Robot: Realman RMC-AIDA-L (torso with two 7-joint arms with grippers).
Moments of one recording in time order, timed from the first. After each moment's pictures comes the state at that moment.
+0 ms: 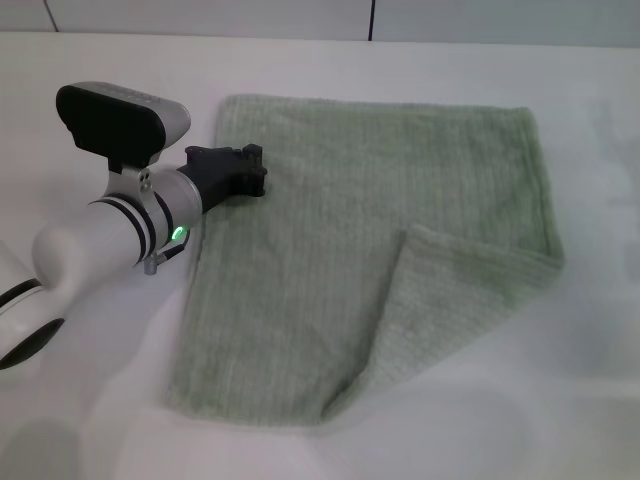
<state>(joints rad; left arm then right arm) -0.60 -2.08 2.03 0.42 -0.02 0.35 -0.63 0.41 2.08 1.19 0.38 -2.47 -1.19 -0.04</state>
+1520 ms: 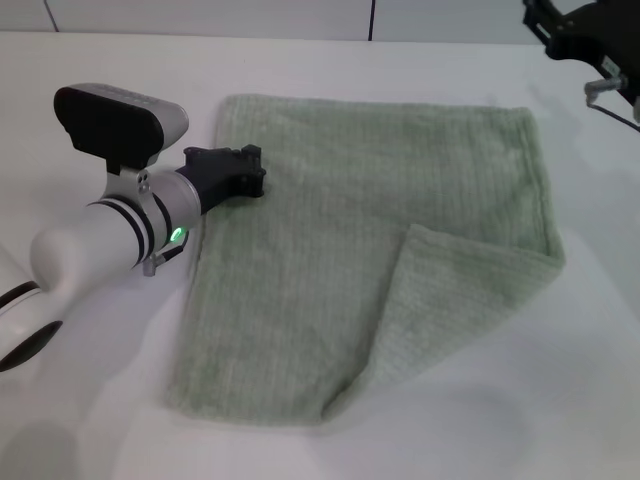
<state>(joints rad) -0.59 -2.08 2.03 0.45 -0.01 0.34 -0.63 0.23 1.97 1.24 1.22 -2.70 -0.19 -0.05</state>
